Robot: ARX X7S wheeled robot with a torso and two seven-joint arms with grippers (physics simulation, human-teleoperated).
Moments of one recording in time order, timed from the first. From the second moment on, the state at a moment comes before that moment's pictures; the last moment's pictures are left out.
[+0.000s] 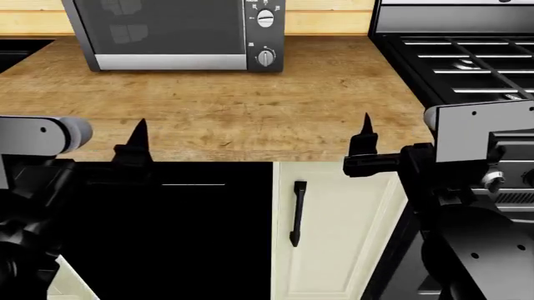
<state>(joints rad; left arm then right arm) -0.66 -0.44 -0.42 0.85 -1.44 -1.46 -0.79 0.61 0.23 0.02 -0.77 0.27 1.29 0.14</state>
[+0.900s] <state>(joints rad) -0.66 -0.49 -0.34 0.82 -1.39 -1.37 -0.79 0.64 0.22 0.03 -0.71 0.30 1.28 0.15</state>
